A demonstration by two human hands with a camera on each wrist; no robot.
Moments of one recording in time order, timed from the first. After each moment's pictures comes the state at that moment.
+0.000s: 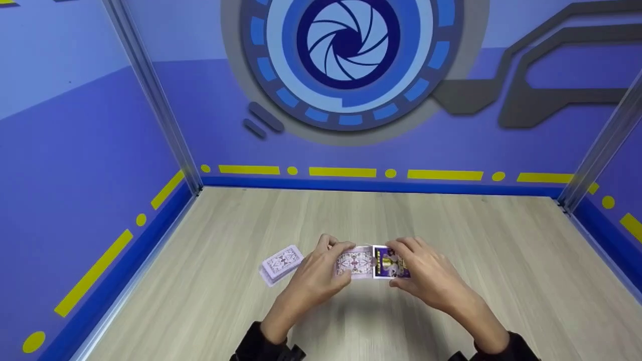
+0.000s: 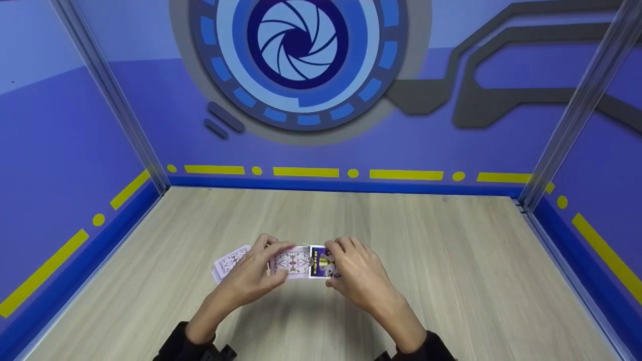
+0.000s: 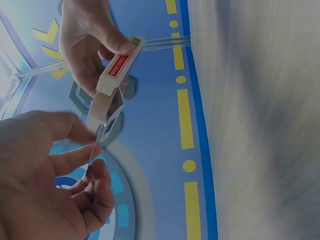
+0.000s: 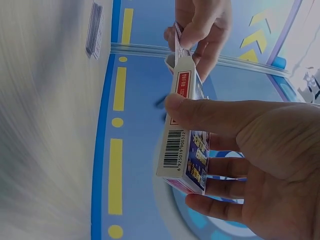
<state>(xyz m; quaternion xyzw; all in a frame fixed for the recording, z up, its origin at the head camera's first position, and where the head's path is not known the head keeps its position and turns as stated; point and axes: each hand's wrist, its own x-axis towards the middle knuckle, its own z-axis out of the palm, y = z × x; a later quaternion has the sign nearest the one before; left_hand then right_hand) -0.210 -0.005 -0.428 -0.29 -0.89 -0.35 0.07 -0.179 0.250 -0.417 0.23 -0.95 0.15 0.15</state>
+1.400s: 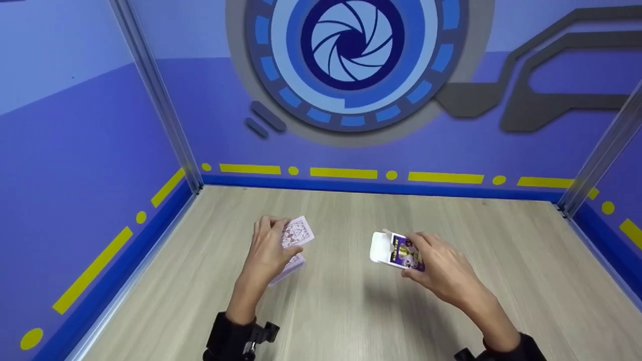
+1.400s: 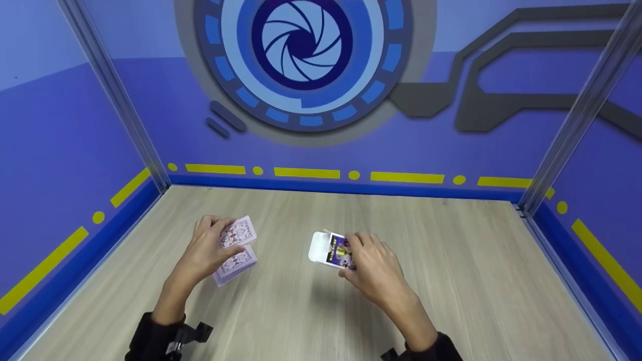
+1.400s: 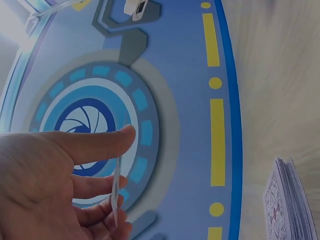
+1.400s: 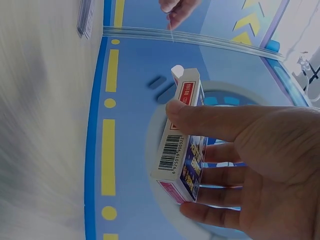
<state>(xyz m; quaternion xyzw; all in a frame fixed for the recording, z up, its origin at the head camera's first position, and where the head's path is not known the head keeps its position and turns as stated) -0.241 -0.078 -0.410 -0.12 -0.93 -0.30 0.15 -0.183 0.271 -0.410 0.19 -0.95 0.15 0.18</state>
